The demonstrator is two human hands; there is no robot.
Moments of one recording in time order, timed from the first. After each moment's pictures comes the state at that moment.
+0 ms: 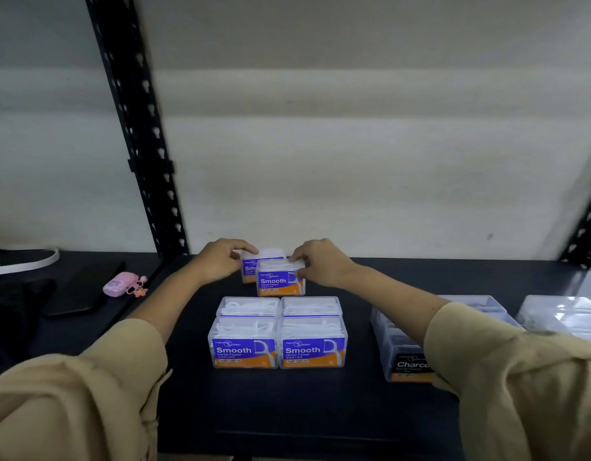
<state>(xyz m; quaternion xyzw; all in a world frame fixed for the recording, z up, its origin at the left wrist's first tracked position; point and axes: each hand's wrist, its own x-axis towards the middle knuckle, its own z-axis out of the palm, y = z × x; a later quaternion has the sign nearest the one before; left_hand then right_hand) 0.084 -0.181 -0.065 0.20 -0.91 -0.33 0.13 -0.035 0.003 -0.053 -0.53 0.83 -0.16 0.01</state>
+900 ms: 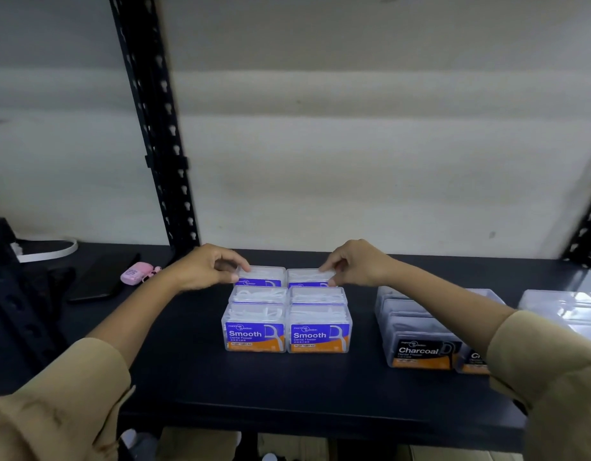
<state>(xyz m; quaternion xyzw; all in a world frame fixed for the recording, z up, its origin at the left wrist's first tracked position) 0.147 -0.182 -0.058 0.14 -0.90 -0.40 0.07 -0.029 0.059 -0.039 -0.51 0.83 -0.20 0.10</state>
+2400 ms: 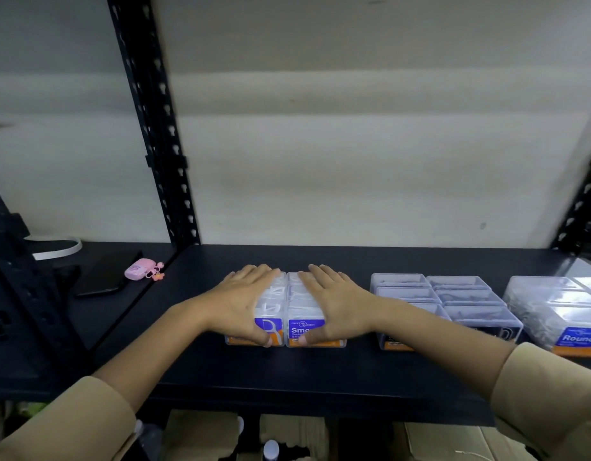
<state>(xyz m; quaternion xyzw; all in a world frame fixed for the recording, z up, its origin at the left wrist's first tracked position) 0.164 -0.093 -0.071 0.04 -1.00 -0.05 0.00 0.044 0.080 -0.072 -0.57 0.82 -0.02 0.05</state>
